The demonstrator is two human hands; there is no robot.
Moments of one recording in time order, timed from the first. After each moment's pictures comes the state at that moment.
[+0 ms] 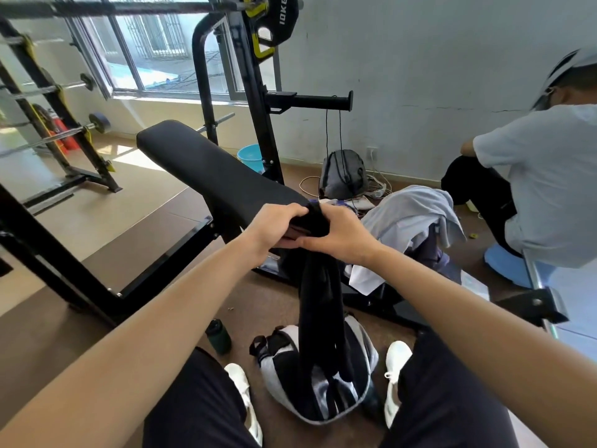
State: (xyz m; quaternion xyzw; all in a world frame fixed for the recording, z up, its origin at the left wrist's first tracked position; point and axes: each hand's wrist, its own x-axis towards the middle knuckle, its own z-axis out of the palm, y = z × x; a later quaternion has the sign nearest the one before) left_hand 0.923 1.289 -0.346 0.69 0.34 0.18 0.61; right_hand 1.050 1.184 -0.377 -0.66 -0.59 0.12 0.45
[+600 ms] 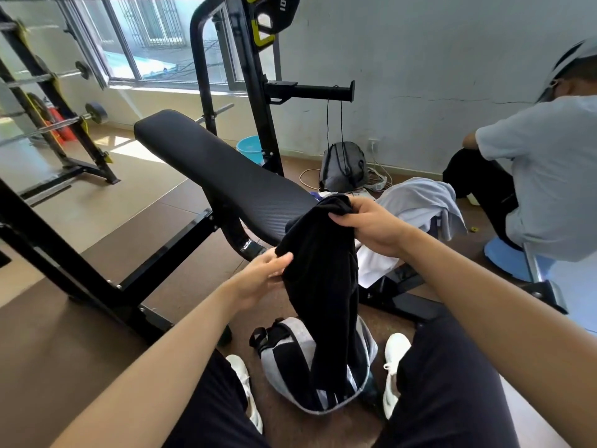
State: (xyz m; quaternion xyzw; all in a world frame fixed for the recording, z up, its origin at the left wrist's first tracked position) left_hand 0.877 1.325 -0.480 0.64 0.27 0.07 0.71; right_hand 1.088 1.168 -0.386 -0.55 -0.44 0.42 0.58
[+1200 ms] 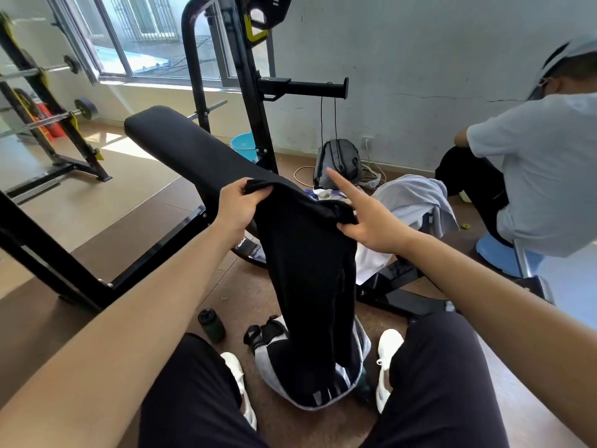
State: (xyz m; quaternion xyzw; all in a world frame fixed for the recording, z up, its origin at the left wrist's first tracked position) left_hand 0.928 1.350 -0.380 0.69 0.34 0.36 0.52; right_hand 1.096 1.145 -0.378 -0.70 -0.60 0.13 0.37
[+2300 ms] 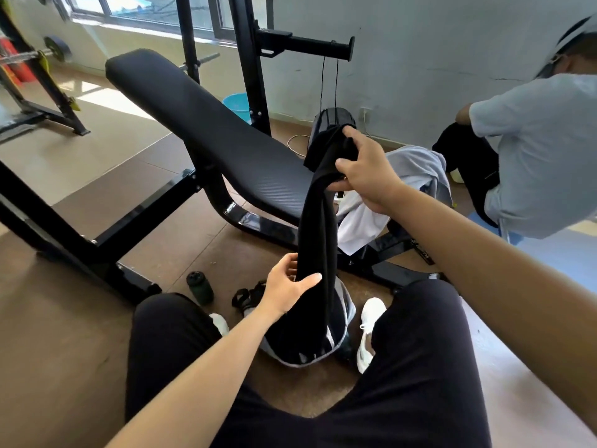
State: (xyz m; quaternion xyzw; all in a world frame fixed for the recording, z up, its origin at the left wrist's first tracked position) left_hand 0.889 1.227 -0.581 0.68 0.32 0.21 0.63; right_hand 1.065 1.174 -0.365 -0.68 -0.37 0.24 0.59
